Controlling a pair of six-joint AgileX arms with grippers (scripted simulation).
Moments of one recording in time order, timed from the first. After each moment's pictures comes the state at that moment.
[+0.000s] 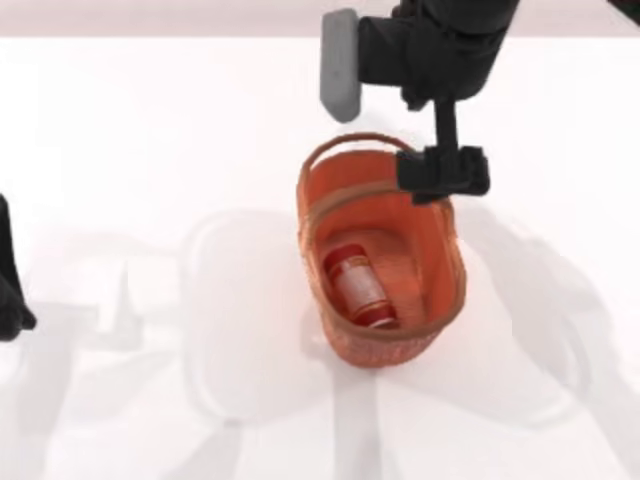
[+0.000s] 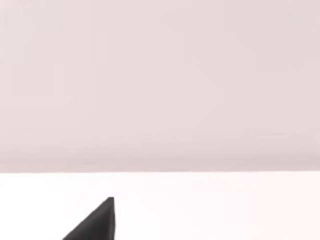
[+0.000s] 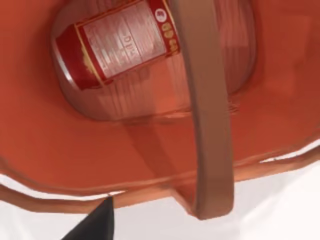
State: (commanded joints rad) left arm 0.00 0.22 0.17 0.10 0.13 -0.05; right arm 0.61 2.16 2.26 -1.52 0.01 -0.93
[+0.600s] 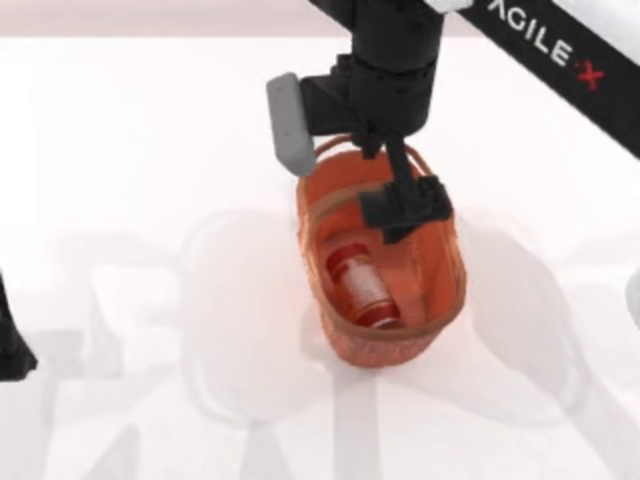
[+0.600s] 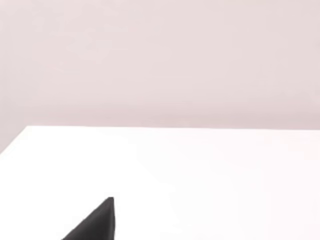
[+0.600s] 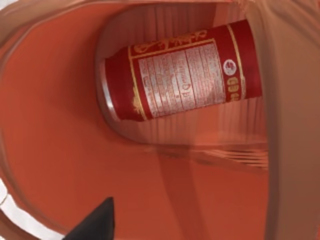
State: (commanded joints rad) left arm 0.02 0.00 0.00 0.00 0.00 0.00; right arm 0.67 2.38 2.50 -1.69 0.01 -1.03
